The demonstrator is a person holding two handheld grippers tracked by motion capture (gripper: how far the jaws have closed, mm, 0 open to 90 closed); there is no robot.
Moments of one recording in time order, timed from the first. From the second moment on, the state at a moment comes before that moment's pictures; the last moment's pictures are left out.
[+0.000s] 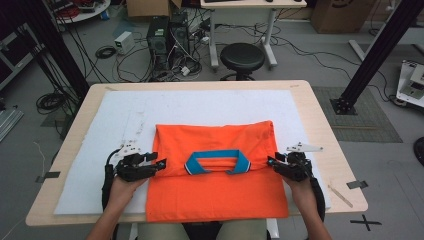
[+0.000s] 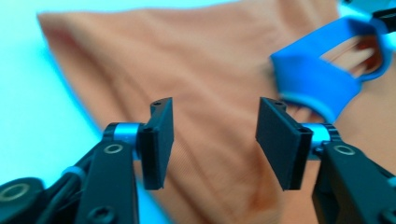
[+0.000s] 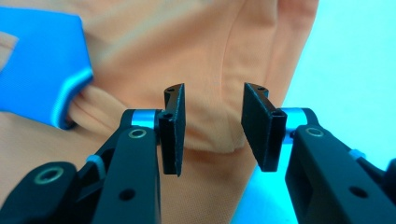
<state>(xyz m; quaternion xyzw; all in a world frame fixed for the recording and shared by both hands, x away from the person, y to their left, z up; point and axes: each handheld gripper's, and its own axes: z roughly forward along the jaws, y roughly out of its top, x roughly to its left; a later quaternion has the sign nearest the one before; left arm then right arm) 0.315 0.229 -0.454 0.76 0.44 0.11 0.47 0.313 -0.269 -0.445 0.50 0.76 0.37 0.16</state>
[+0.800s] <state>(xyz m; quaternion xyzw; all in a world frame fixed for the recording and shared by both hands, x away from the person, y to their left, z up) 0.300 0.227 -0.451 0.77 0.41 0.14 0.46 0.283 -0.266 -0.439 0.47 0.78 0.36 0.20</state>
